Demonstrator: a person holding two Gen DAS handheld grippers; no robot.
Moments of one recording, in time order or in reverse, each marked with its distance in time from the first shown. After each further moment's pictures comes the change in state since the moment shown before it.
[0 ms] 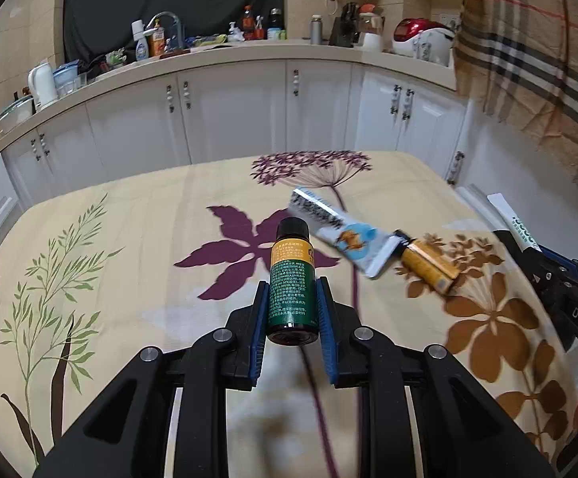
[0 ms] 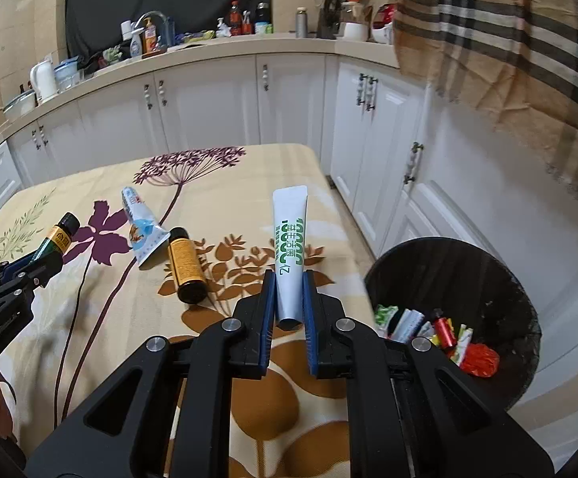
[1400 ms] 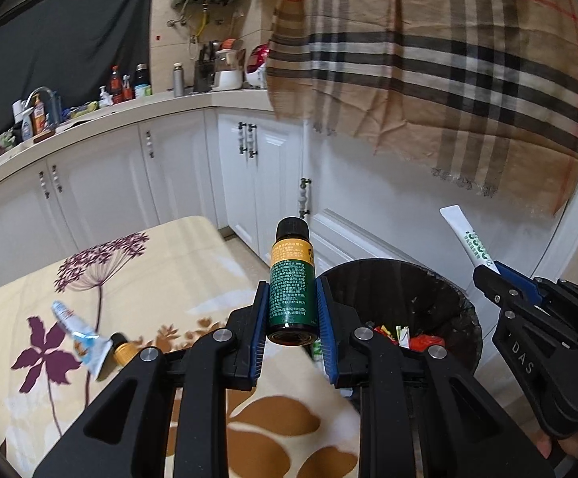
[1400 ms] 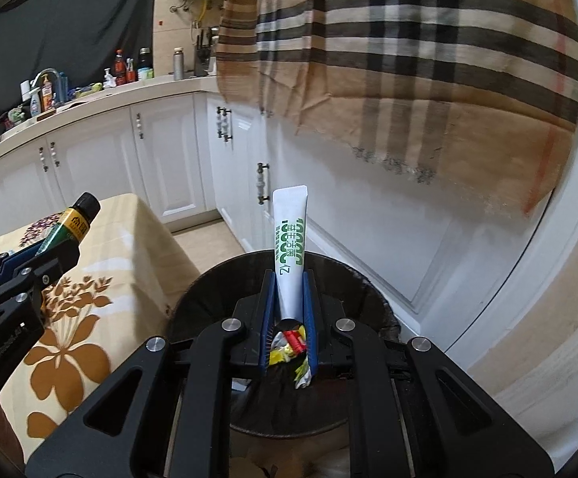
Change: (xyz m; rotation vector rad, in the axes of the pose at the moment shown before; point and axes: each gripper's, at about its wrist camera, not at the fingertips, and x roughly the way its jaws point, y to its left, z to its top) left arm -0.003 -0.201 0.031 0.242 -0.145 -0.313; right arm -0.049 -0.149 -0.021 0.200 -0.119 -0.327
